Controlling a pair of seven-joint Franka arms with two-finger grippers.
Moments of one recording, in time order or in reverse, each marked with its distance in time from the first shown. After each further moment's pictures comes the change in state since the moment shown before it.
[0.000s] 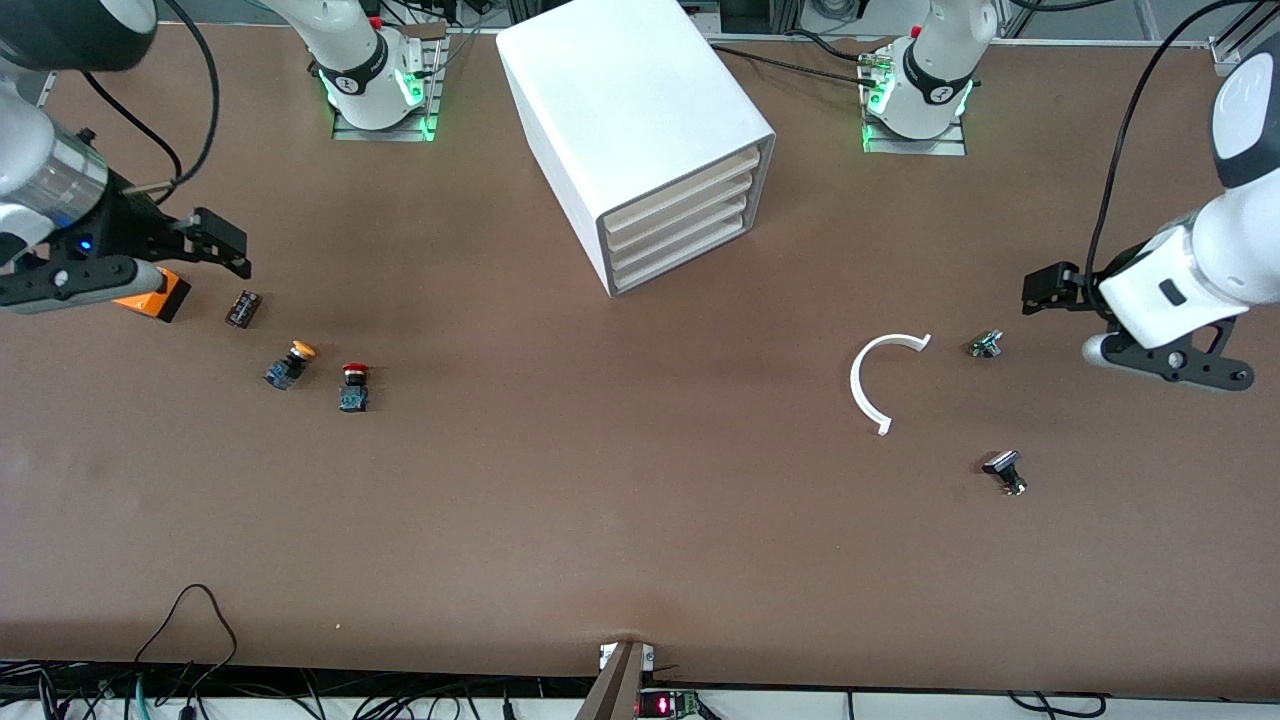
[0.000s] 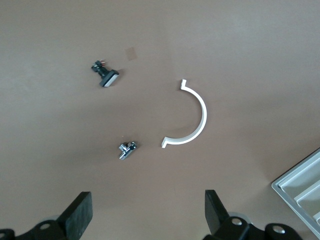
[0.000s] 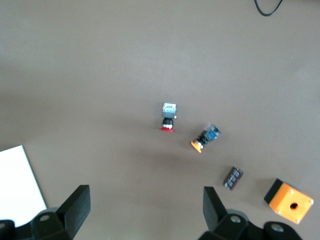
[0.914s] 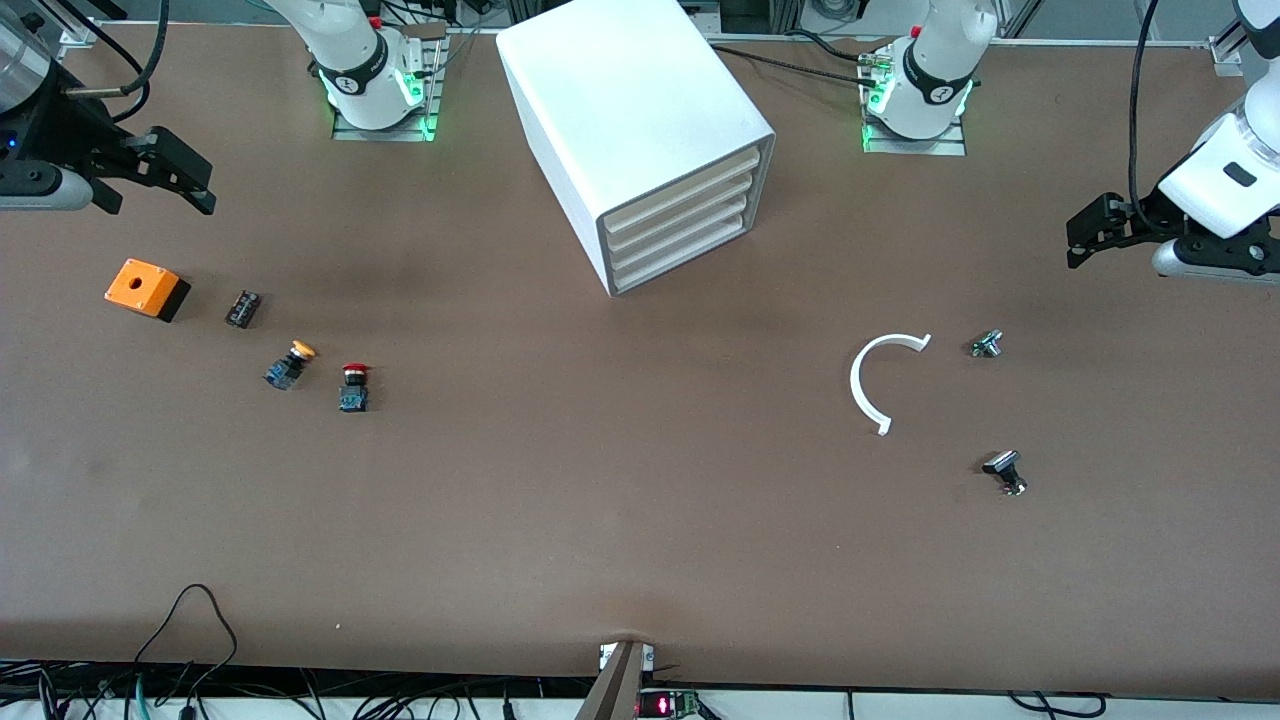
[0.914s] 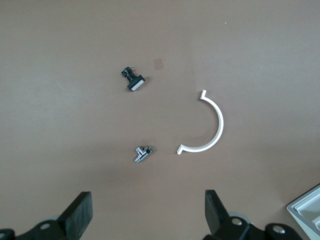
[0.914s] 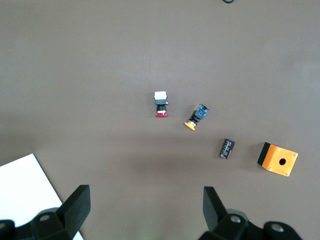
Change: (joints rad) left arm -0.127 -0.297 0.197 -0.353 -0.013 0.221 -0.023; right arm -0.175 -0.097 0.205 0.040 -0.046 -0.113 0.198
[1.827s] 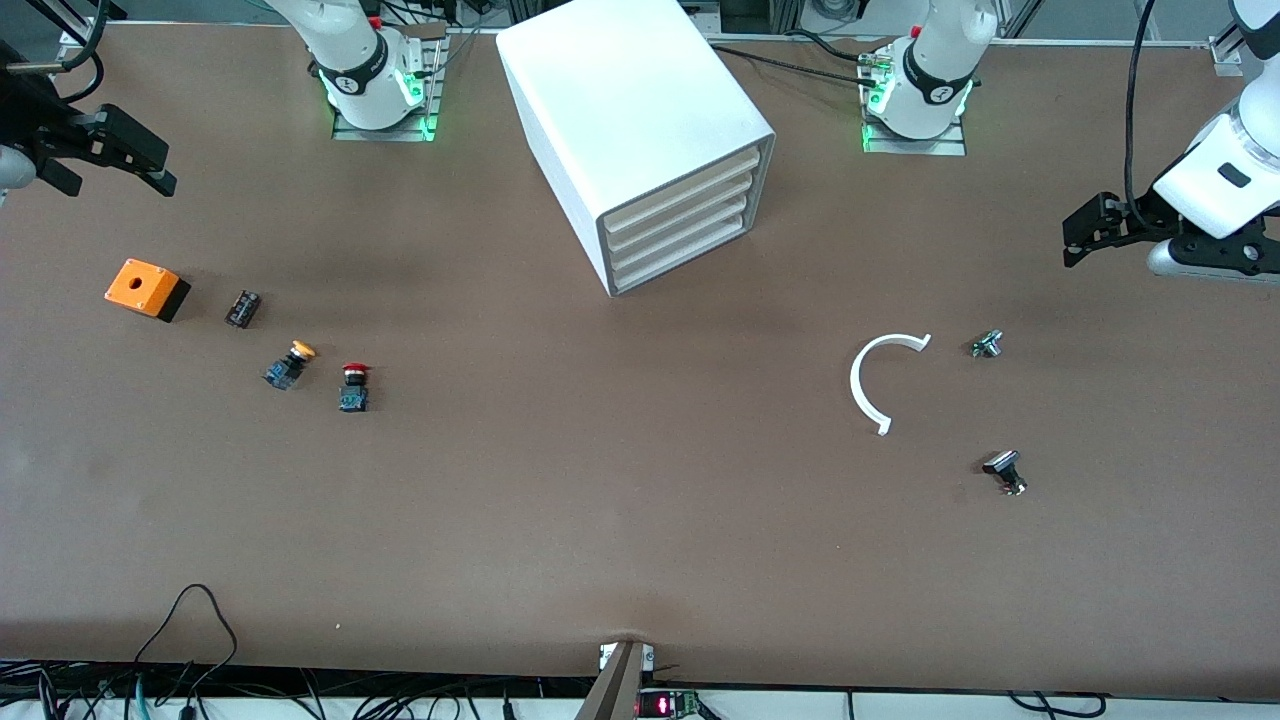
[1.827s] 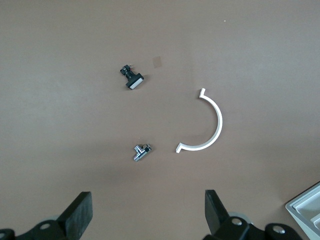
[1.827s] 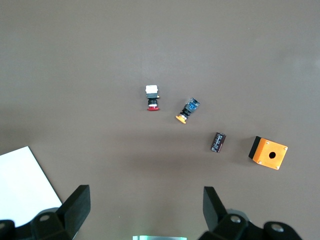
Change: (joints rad) left arm -0.002 0.000 -0.003 0.000 0.000 -0.006 -0.007; right arm -0.016 -0.026 -0.053 0.000 0.015 -0.039 -0.070
